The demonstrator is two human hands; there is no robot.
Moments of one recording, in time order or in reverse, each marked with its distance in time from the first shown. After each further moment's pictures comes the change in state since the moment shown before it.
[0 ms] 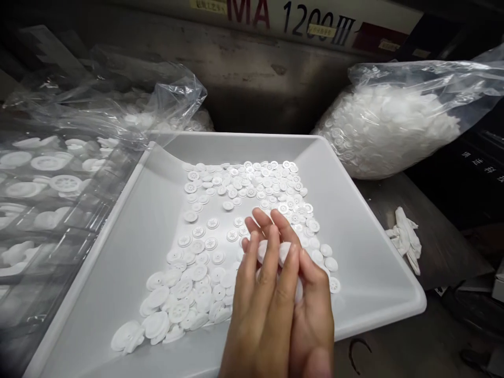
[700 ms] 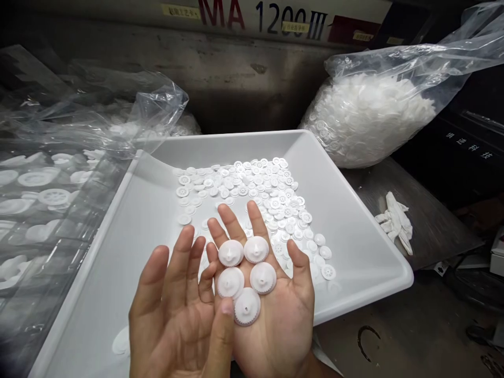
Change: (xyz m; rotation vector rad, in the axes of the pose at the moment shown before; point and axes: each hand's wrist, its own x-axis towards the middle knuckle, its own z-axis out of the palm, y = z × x) left_hand 0.005 -0.002 -0.031 0.249 0.112 0.440; right_hand 0.001 -0.013 0.024 1.307 -0.109 0.192
